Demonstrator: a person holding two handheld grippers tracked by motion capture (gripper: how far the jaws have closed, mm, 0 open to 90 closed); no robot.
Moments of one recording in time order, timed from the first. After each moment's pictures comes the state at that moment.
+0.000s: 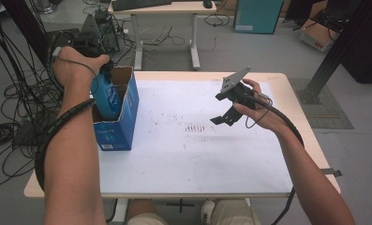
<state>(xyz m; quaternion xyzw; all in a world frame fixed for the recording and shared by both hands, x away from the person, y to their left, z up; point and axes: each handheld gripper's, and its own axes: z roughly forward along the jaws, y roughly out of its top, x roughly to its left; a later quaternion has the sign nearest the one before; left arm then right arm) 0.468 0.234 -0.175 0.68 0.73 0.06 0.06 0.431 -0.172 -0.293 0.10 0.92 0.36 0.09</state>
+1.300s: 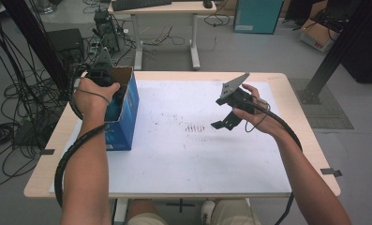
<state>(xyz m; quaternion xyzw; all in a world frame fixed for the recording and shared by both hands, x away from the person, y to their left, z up) 0.473 0.231 -0.261 0.69 0.72 0.05 0.04 0.431 -0.174 -0.312 0.11 0.92 0.36 0.08</state>
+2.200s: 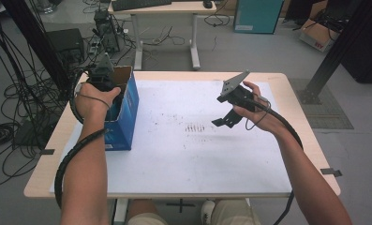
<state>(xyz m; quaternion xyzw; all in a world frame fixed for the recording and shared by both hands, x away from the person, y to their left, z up) 0.472 0.234 -0.274 0.70 0.72 0.04 0.04 0.434 -0.176 -0.305 0.11 0.93 0.35 0.10</state>
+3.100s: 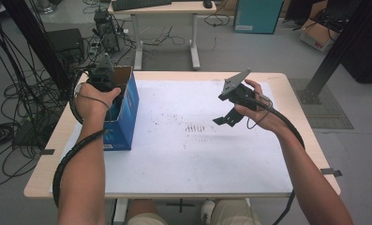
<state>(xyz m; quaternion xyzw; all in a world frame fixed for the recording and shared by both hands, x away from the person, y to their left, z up) 0.470 0.233 -0.275 0.70 0.71 0.05 0.04 0.432 -0.178 -0.299 0.11 0.93 0.34 0.11</state>
